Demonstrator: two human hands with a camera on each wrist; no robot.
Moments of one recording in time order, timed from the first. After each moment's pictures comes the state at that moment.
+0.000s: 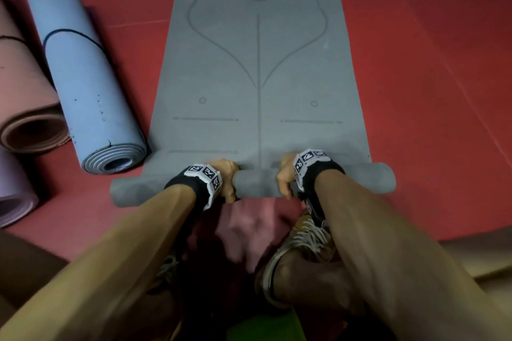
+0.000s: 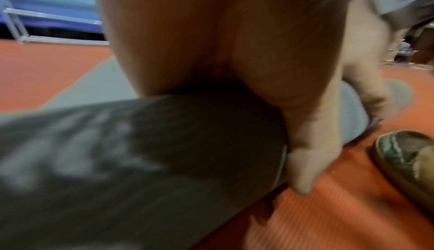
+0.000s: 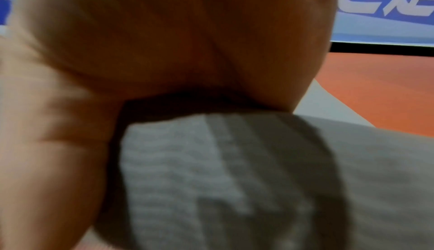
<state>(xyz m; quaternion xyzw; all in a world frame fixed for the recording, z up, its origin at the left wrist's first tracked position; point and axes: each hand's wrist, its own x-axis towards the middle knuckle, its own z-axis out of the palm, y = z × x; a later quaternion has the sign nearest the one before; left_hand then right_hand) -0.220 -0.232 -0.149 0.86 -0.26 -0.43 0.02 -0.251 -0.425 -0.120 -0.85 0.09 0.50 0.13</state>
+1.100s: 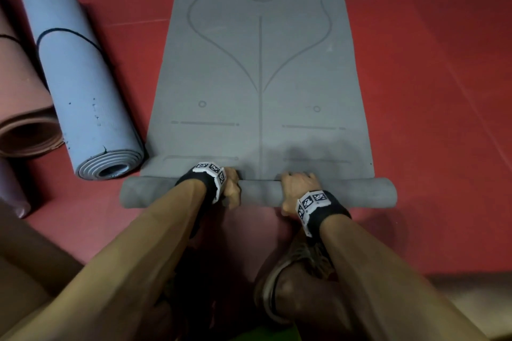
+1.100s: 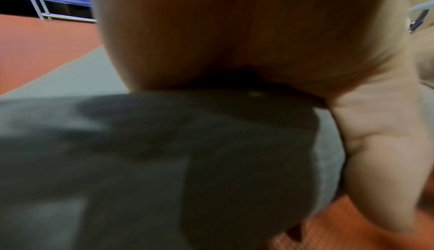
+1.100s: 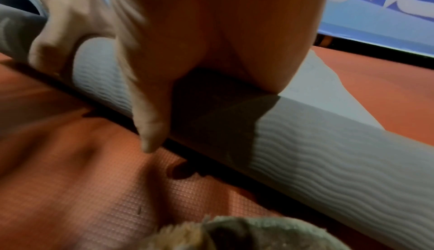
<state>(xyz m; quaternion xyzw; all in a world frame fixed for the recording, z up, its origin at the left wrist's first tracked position) -0.202 -0.243 -0.189 0.82 -0.19 -0.54 0.00 -0.288 -0.422 -0.166 -0.93 0.03 0.37 0.04</state>
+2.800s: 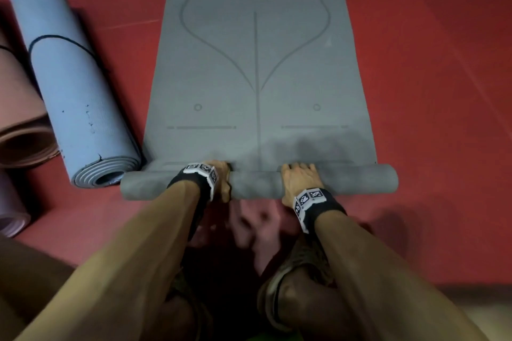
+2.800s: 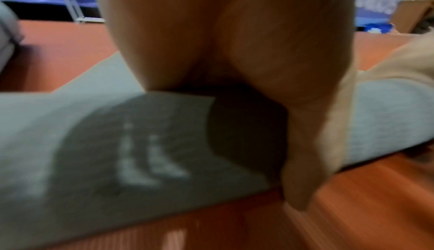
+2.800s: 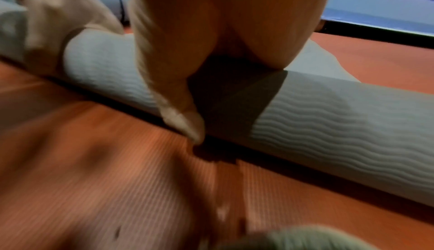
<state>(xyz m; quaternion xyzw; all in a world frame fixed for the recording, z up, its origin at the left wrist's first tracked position) -0.185 -0.234 -0.194 0.88 -0.18 -0.44 -0.04 -0.277 -0.429 -0.182 -0.96 0.02 0.29 -0.02</state>
